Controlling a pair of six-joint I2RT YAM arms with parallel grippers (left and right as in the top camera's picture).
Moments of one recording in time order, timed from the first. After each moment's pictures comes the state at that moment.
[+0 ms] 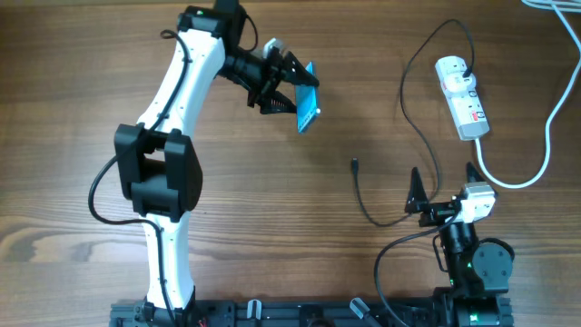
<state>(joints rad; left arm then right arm) -0.23 2.26 2.09 -1.41 1.10 -0.42 0.01 0.02 0.01 0.01 -0.11 0.04</state>
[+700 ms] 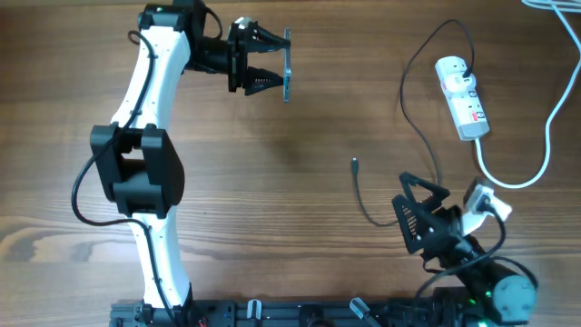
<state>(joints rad) -0.10 2.26 2.09 -1.41 1.49 -0.42 0.02 0.03 0.14 0.24 -0.71 1.09</state>
